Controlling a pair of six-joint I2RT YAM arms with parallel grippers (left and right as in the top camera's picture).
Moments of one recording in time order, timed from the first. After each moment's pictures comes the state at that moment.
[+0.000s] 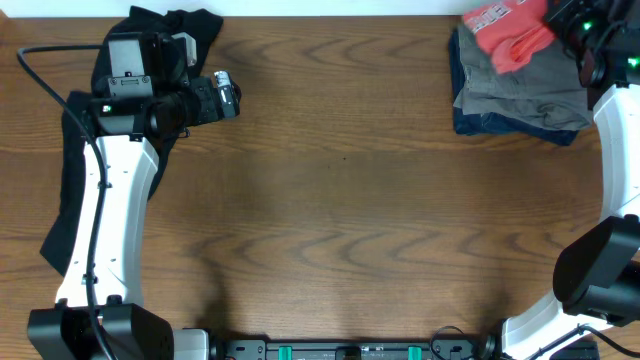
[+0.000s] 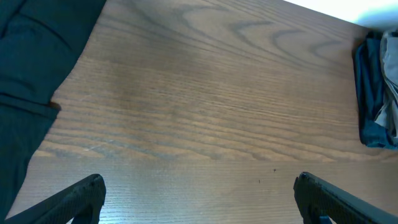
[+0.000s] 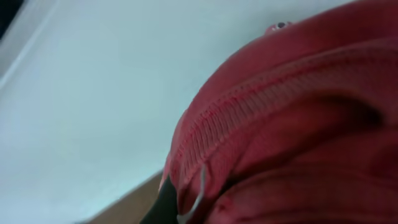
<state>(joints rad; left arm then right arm) 0.04 1.55 1.44 -0.80 0.30 -0.20 -0.23 1.83 1.70 -0.30 -0.21 0.65</state>
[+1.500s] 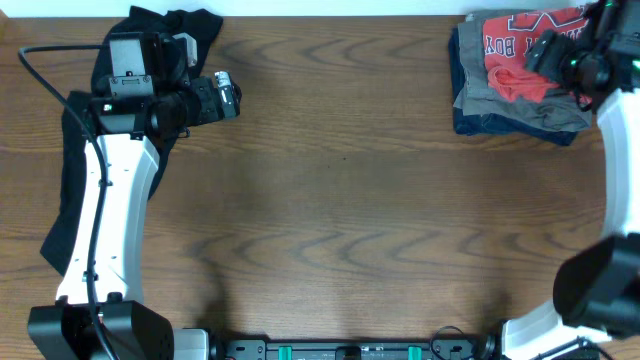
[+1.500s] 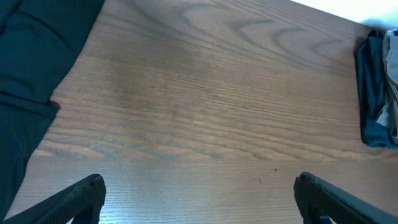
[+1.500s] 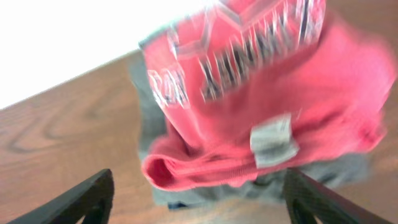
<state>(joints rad) 0.04 1.56 1.44 -0.80 0.30 -0.20 -0.23 1.76 1.70 -0.72 -0.11 0.22</state>
